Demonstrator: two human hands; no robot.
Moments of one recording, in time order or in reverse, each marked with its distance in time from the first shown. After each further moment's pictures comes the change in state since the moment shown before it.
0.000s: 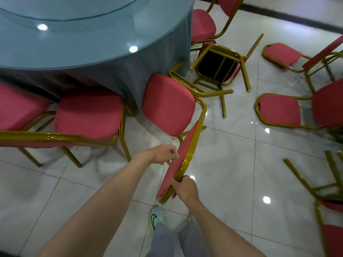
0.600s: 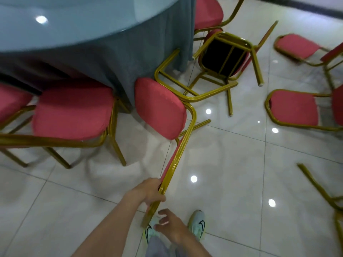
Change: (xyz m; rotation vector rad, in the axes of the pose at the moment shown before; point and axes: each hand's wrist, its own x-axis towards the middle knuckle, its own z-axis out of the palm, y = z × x) left_hand 0.081 -0.112 0.105 0.078 -0.022 -0.254; right_hand 0.064 0.111 0.072 0.015 -0.495 0.062
